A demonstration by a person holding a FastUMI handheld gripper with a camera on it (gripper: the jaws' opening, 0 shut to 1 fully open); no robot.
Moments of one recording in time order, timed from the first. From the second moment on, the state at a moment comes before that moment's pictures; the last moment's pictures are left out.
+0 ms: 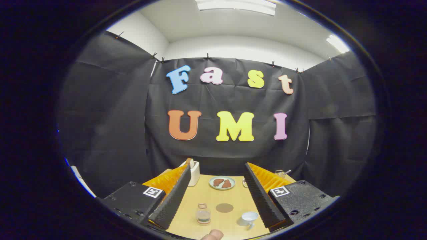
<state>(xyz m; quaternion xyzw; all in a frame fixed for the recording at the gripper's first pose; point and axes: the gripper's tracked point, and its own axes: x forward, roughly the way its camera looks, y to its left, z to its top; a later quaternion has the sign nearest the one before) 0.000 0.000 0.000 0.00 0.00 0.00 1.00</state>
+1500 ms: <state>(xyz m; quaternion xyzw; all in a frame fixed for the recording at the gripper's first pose) 0.014 0.026 -0.122 -0.01 0.02 -0.05 1.00</state>
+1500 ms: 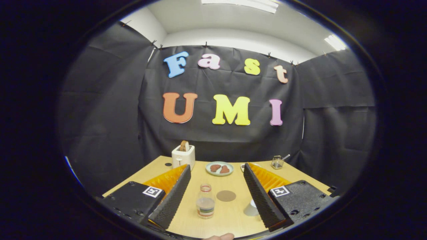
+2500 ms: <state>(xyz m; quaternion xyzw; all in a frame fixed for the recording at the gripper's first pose) 0.045 0.042 -0.281 0.00 0.07 -0.08 0.99</state>
